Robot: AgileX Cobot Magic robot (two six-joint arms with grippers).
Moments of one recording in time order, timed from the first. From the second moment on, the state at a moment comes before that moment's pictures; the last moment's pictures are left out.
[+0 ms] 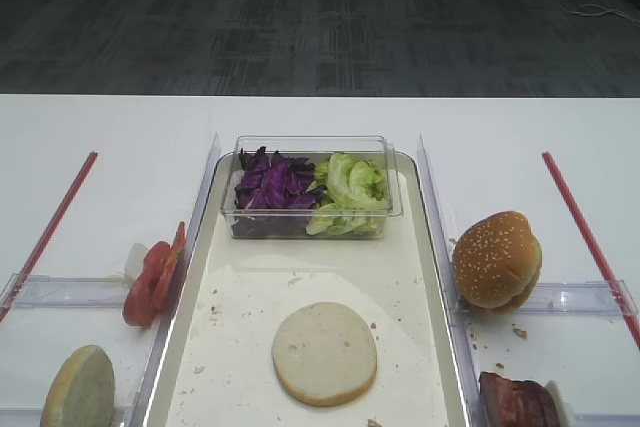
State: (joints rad) left arm -0.04 -0.02 -0.49 0.01 1.19 -0.02; right arm -0.06 0.88 -0.66 0.00 1.19 -0.01
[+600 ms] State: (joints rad) left arm -0.04 -0.02 -0.49 0.01 1.19 -0.02; right arm -0.06 1.22 -0.91 0.02 1.19 -0.05
